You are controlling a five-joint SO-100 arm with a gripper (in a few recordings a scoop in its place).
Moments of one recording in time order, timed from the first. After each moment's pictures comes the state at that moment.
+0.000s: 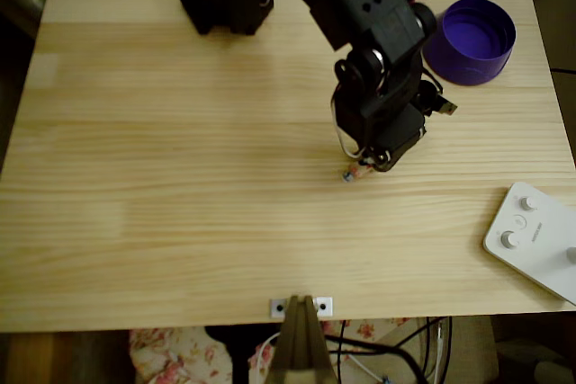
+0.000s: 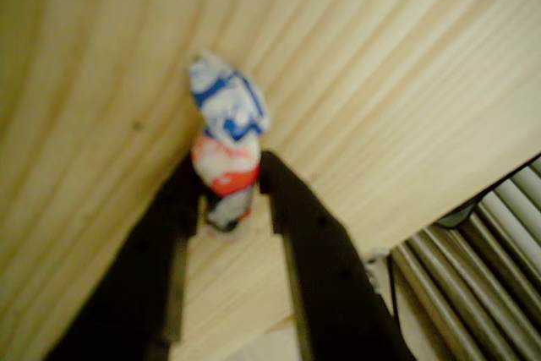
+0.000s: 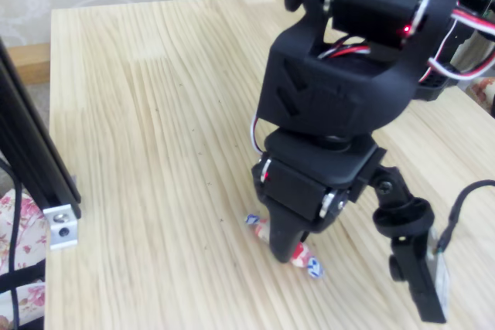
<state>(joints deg) -36.7 77.1 95.8 49.0 -79.2</state>
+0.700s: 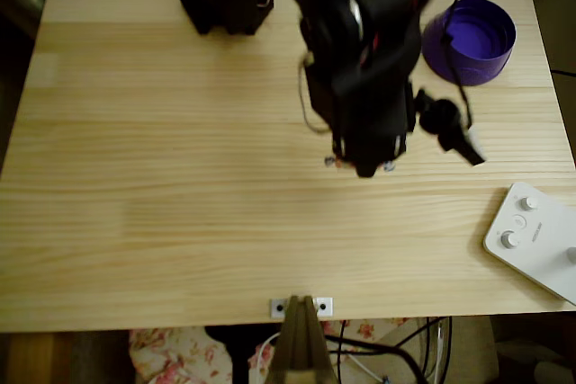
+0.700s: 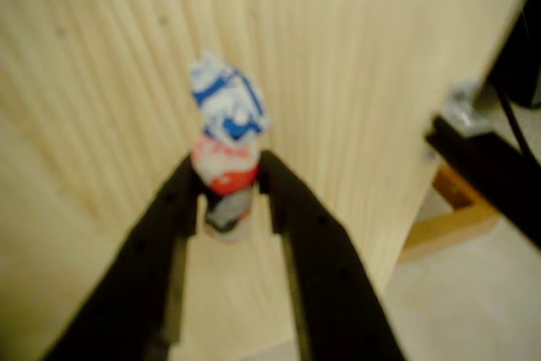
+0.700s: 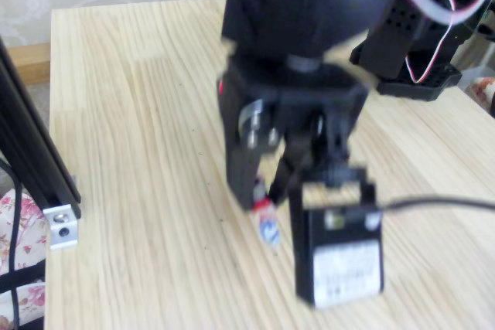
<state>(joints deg) -31.3 91.0 88.4 65.4 -43.9</state>
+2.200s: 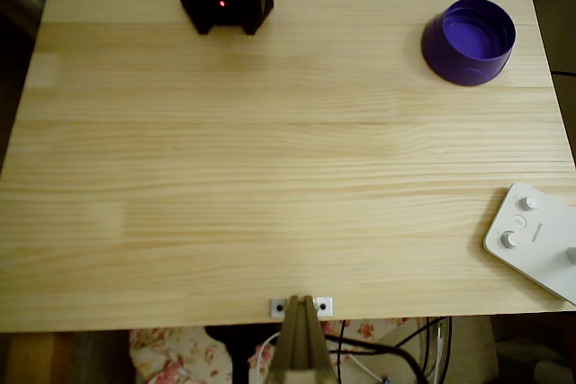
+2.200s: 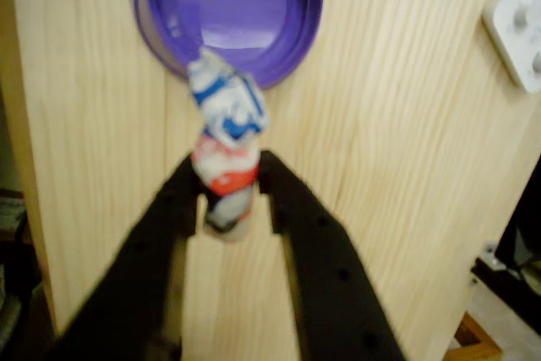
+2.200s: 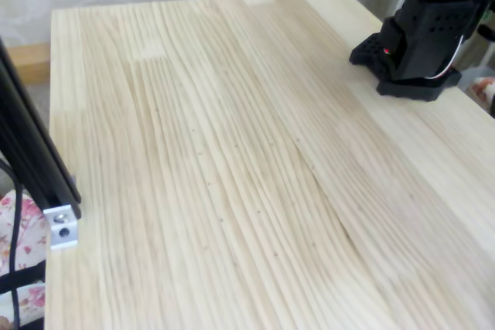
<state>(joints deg) -78.9 104.0 87.0 67.9 -13.7</state>
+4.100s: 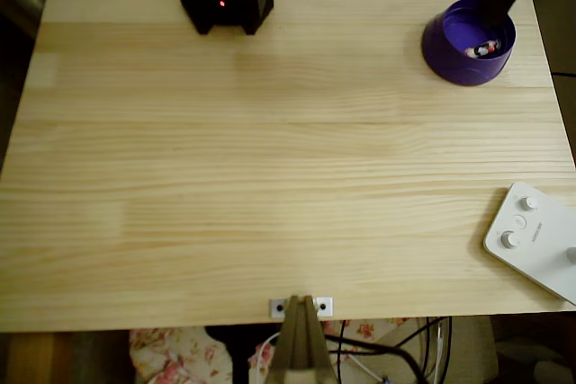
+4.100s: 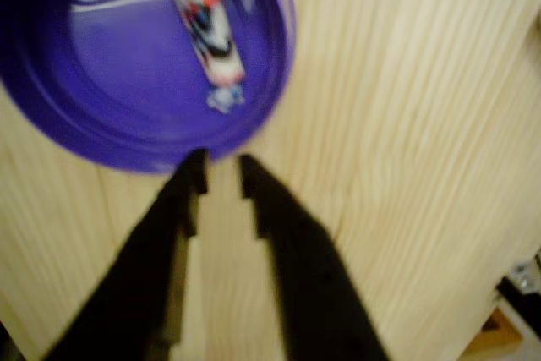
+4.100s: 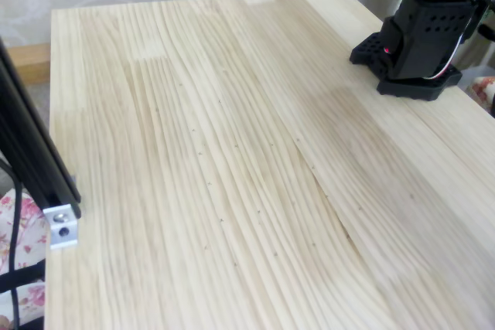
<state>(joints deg) -72.3 82.6 78.1 63.9 -14.2</state>
